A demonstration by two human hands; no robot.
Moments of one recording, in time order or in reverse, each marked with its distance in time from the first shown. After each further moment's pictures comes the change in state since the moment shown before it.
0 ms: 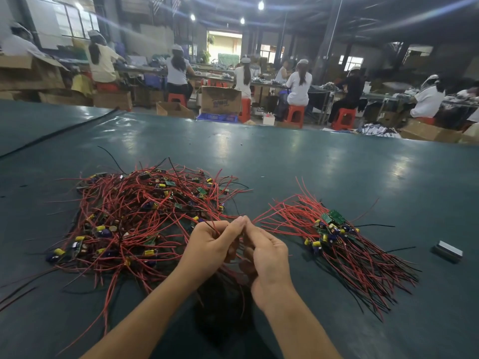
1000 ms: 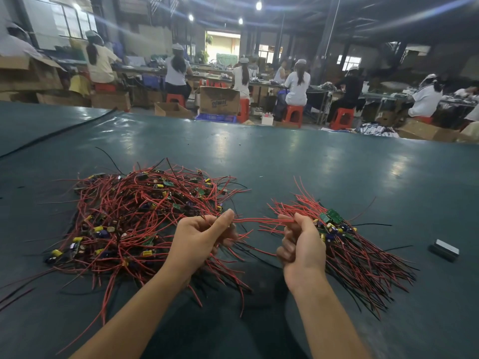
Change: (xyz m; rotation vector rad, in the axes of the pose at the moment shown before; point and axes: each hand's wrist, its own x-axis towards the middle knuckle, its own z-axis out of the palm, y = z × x) left_hand 0.002 0.005 -0.015 0.030 0.135 -0.130; right_hand 0.024 -0.033 -0.043 0.133 0.256 -0.067
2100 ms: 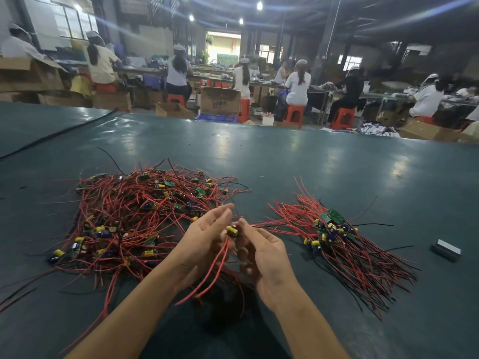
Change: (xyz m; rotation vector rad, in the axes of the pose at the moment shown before) left_hand 0.005 0.003 -0.003 -0.238 -0.243 -0.270; right_hand -0.029 0.032 0.021 -0.194 -0.402 0.126
